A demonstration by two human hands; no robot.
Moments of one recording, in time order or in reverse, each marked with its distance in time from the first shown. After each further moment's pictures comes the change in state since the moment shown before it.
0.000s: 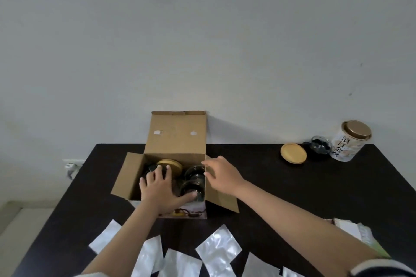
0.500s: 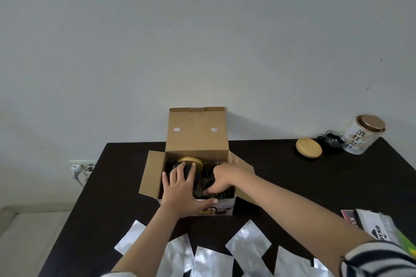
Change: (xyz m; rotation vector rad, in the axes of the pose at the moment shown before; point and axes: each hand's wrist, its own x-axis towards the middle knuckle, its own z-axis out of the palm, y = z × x) left_hand 0.008 -0.038 0.027 -0.069 0.132 0.237; right_hand 0.047 -0.076 0.023 -0.414 -0.609 0.333
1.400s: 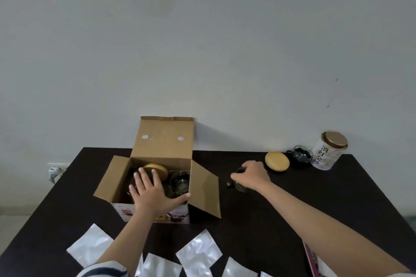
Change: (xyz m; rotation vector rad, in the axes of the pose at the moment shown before) left_hand 0.011 0.073 -0.002 -0.111 -0.100 -0.402; right_hand -0.048 0.194 0.026 0.643 0.513 0.326
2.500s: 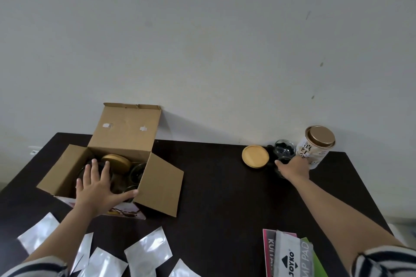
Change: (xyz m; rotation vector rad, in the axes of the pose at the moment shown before) left_hand 0.005 0.000 0.012 0.025 0.123 -0.076; right_hand 0.149 0.213 -0.076 0.037 0.267 0.267
